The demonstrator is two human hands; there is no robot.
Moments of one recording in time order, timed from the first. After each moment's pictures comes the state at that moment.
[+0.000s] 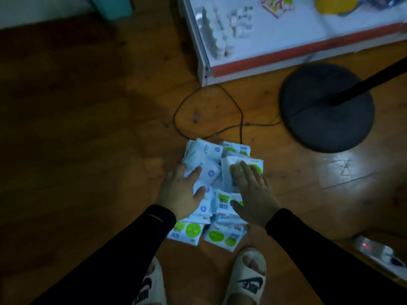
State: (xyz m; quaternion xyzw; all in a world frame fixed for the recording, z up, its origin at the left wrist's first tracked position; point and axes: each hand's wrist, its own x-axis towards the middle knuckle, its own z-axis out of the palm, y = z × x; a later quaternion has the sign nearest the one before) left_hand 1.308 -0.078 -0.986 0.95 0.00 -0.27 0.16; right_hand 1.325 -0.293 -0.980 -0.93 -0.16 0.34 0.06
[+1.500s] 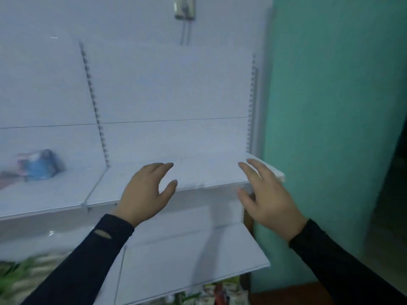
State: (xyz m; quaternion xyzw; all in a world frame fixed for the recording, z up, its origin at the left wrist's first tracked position) left_hand 0.575 0.117 -0.017 0.72 0.59 0.33 -0.14; right_hand 0.859 0.145 -0.032 -0.44 -0.80 -0.11 0.38
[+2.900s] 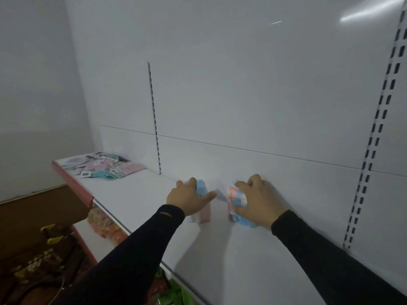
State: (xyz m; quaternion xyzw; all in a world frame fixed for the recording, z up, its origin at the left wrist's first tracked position) left_hand 0.032 0.187 -0.018 0.24 0.95 0.19 -0.06; right_hand 0.157 0.357 -0.010 -0.11 -0.98 0.00 0.18
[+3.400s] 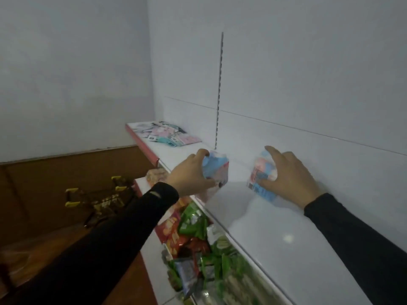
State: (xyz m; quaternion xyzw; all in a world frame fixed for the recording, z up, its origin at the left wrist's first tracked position) left_hand 0.044 0.048 -0.005 0.24 0.93 0.27 -0.10; right_hand 0.109 0.298 0.000 -0.02 -0.96 0.14 0.22
